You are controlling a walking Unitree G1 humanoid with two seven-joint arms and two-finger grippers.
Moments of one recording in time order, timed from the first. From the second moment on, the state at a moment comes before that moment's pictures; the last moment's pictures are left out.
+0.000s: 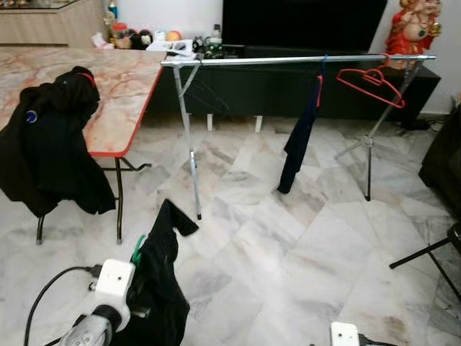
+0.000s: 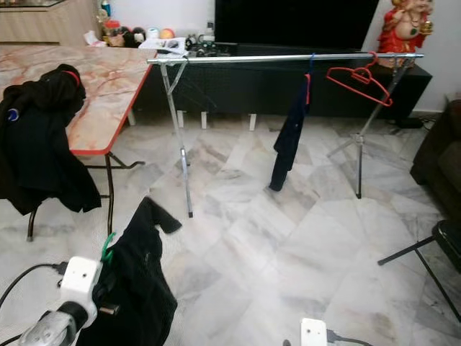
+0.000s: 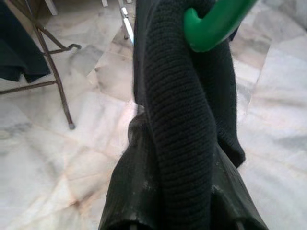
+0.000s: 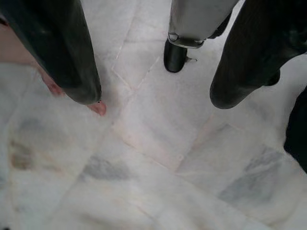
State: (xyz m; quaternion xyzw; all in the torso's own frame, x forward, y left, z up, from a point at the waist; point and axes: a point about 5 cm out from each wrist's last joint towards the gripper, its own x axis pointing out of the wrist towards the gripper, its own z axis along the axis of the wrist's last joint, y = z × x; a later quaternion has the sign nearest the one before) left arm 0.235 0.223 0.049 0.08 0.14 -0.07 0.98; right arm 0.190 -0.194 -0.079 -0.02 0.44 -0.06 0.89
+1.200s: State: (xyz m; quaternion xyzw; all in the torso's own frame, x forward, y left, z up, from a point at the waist) left arm 0.252 0.194 0.046 0.08 0.15 -0.12 0.98; right arm 0.165 -0.208 -0.090 -0.06 0.49 -0.06 0.87
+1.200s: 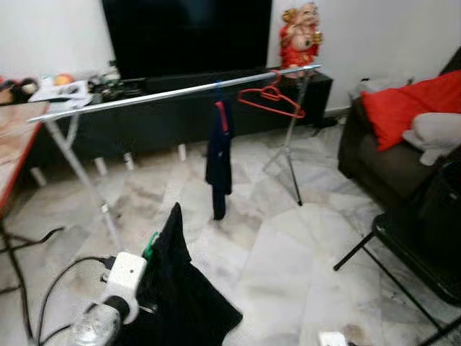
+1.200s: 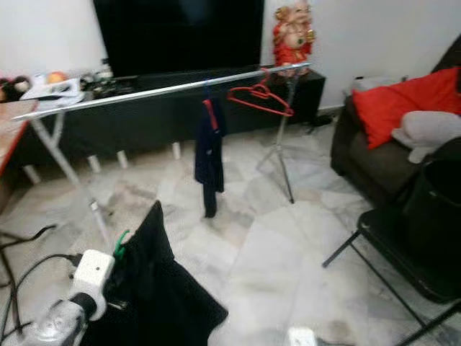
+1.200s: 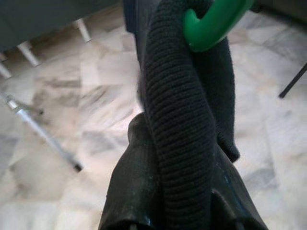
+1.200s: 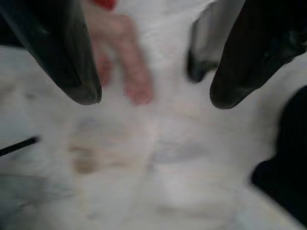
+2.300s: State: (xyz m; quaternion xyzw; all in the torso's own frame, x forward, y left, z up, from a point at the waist) left arm 0.254 0.216 0.046 0.09 0.18 -0.09 0.98; right arm 0.173 -0.186 -0.089 -0.06 0.48 -0.02 0.88
